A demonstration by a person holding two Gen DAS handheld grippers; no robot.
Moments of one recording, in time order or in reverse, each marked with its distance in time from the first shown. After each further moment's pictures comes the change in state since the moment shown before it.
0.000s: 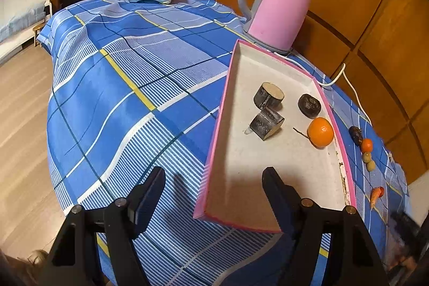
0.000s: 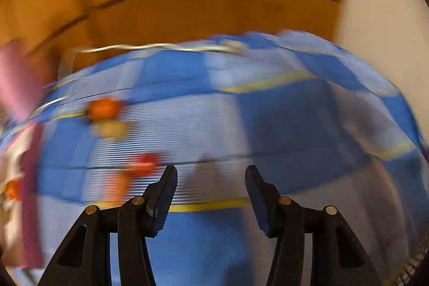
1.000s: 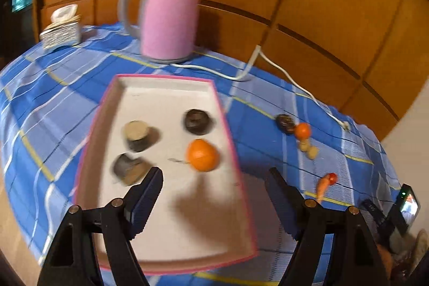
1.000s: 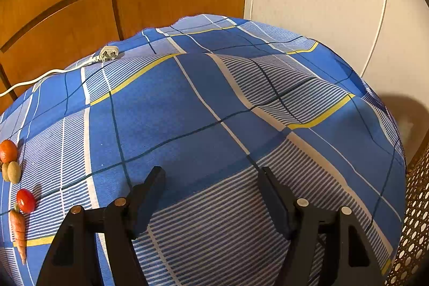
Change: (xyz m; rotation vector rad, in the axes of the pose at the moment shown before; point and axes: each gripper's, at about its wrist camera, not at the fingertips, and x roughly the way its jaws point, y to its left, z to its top) left arm -0.006 -0.148 0.033 0.311 0.022 -0.211; right arm 0.026 -0.080 -0.009 0.231 -0.017 -0.272
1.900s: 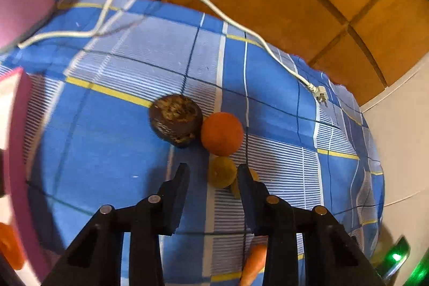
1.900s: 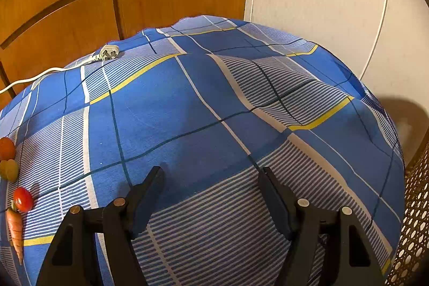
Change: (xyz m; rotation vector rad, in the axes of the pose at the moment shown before) left arm 0.191 -0.156 0.042 0.078 0.352 -0.211; right arm -0.001 0.001 0.000 -0.006 -0.006 -0.012
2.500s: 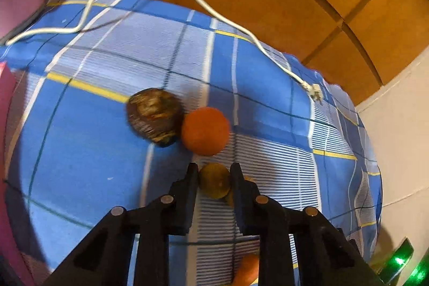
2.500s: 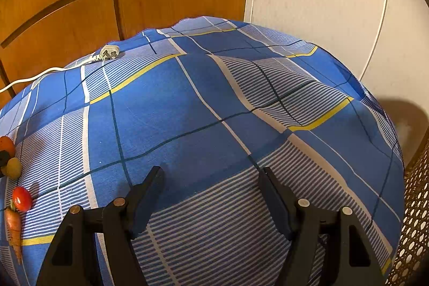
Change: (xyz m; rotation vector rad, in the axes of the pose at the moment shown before) left arm 0.009 -0.005 -0.008 -0.003 -0.030 -0.041; right arm 0.001 0.000 0.000 -0.004 -0.006 -0.002
